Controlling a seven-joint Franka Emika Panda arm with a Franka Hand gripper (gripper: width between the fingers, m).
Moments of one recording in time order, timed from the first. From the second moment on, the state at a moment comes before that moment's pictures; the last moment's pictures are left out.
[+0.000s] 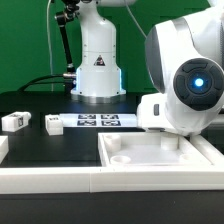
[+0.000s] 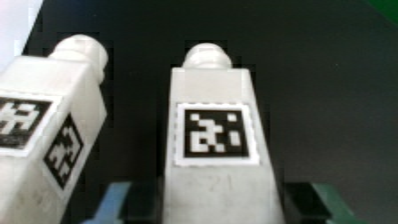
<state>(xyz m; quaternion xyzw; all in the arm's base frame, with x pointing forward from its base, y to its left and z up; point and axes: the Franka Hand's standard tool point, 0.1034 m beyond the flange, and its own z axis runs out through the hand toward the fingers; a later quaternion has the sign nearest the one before) 0.424 0.160 0.009 -0.86 0.08 0.50 0.09</state>
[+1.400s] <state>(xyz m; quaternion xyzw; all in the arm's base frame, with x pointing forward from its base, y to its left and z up) 0.472 0.117 0.060 -0.89 0.07 0.43 0.13</state>
